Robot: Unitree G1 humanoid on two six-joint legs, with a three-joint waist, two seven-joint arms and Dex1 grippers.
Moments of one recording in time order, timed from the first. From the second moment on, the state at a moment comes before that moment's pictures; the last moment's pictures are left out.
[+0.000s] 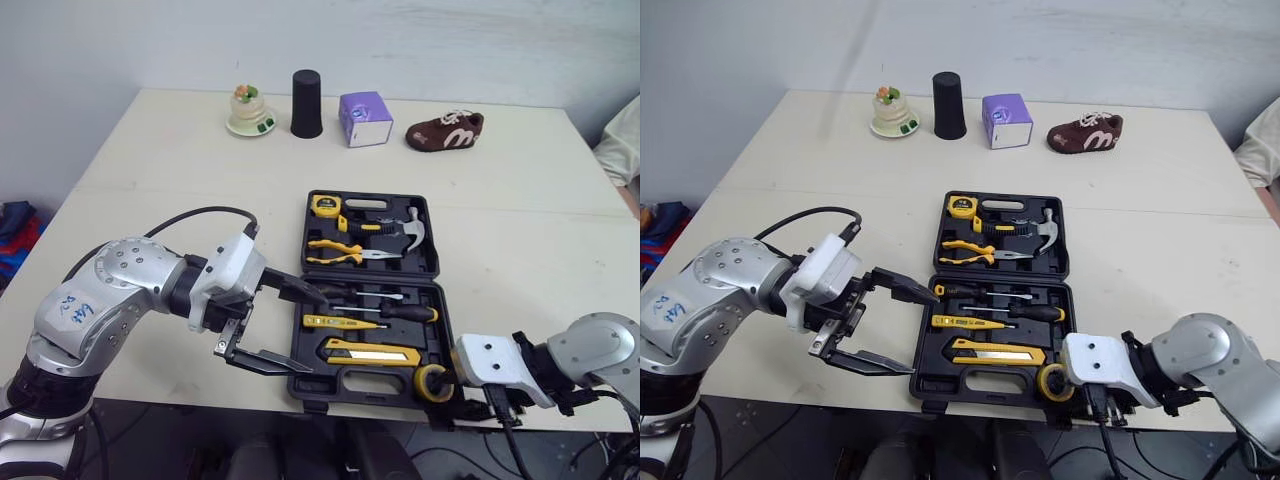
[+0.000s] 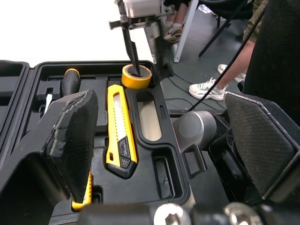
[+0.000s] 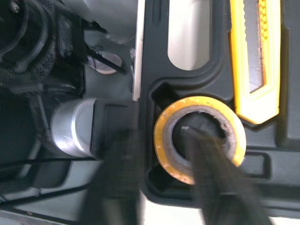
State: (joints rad) left arm -0.49 0.84 -0.06 -0.50 -0.74 0.67 -1.22; right arm 0.06 -1.24 -0.05 -0.71 0.48 0.61 1.28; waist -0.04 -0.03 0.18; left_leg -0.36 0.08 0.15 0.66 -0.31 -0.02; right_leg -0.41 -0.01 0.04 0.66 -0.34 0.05
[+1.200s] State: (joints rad) left arm -0.53 0.86 -0.07 -0.42 -0.70 0.65 -1.30; right arm 0.37 -0.78 -0.13 -0.35 0.56 0.29 1.18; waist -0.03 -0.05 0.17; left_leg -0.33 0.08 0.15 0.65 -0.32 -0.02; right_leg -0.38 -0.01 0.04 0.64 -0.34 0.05
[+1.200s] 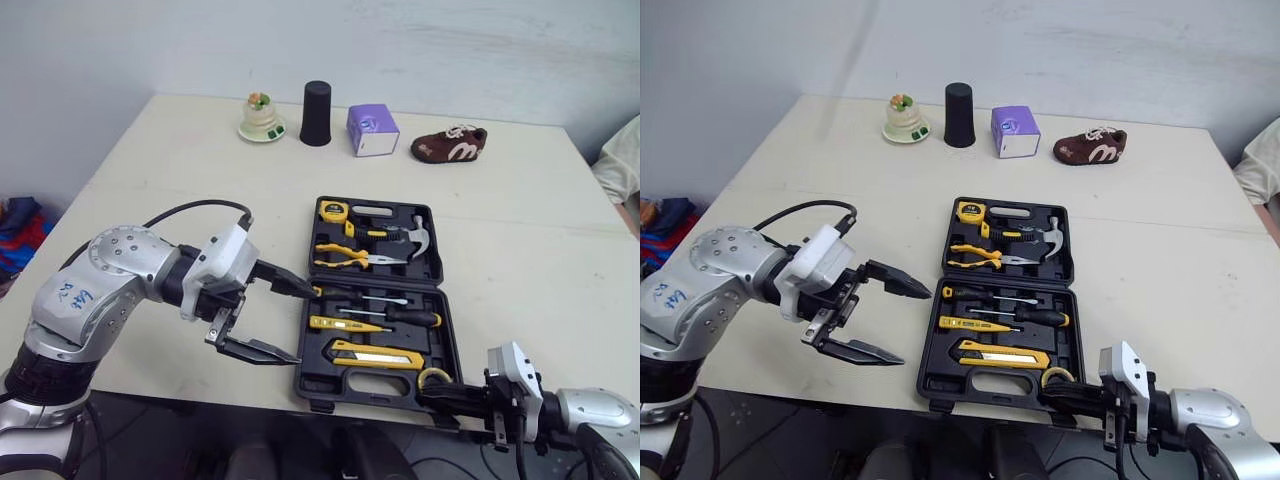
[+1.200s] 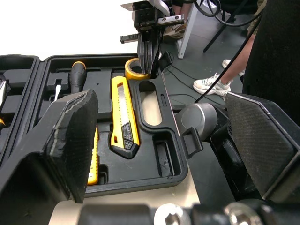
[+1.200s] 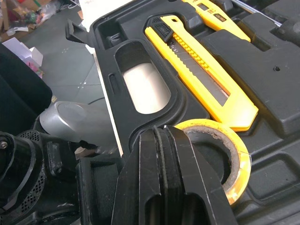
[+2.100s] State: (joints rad) left arm -0.68 0.53 -0.22 0.34 -0.19 0.32 -1.05; right arm -0.29 -0.92 0.03 -0.07 0.25 0.47 0.92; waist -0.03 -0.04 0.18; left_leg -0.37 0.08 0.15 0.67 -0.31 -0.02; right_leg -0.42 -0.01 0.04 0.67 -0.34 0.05
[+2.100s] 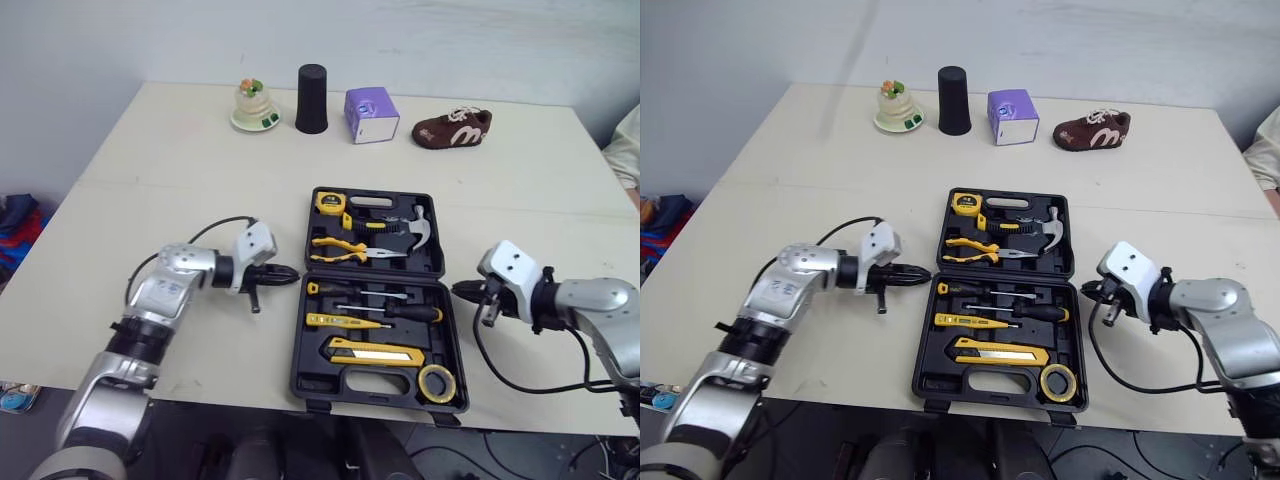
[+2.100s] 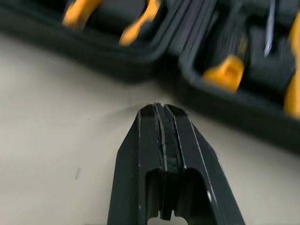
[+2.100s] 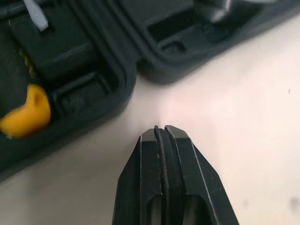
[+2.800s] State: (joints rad) left arm -0.72 0.48 -0.19 0.38 -0.10 0.43 -1.03; right arm -0.21 -0.93 -0.05 -0.19 0.21 0.56 0.88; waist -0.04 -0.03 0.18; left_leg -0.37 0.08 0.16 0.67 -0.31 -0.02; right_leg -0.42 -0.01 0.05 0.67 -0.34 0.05
